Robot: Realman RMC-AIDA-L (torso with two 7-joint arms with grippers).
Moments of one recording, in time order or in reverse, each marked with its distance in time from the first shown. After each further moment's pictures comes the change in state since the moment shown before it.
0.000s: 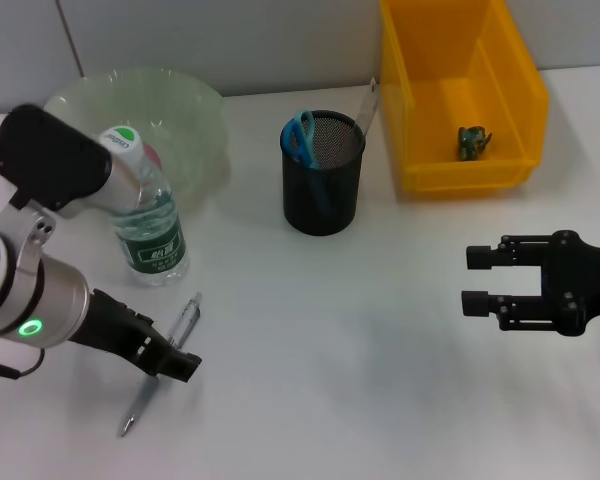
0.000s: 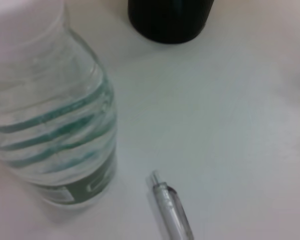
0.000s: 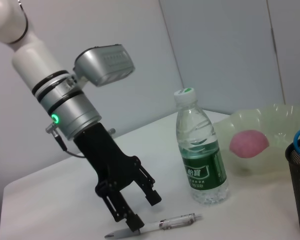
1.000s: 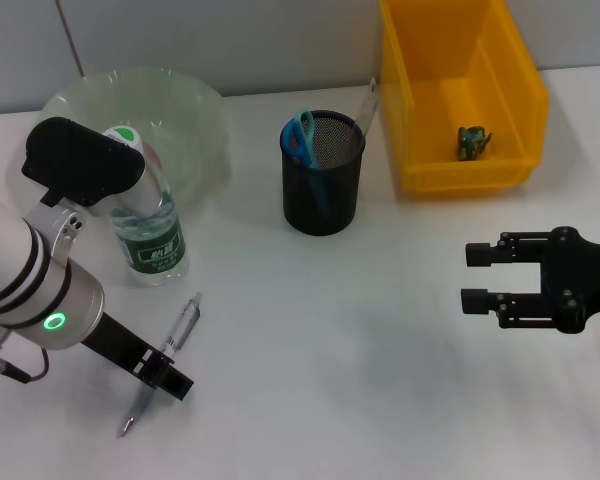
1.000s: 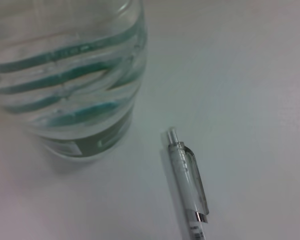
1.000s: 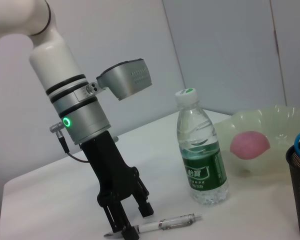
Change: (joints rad) left arm -0.162 -0.005 0.016 -0.166 0.079 0.090 -0.183; right arm 0.006 -0.001 0.001 -0.008 -0.005 -0.002 -0.002
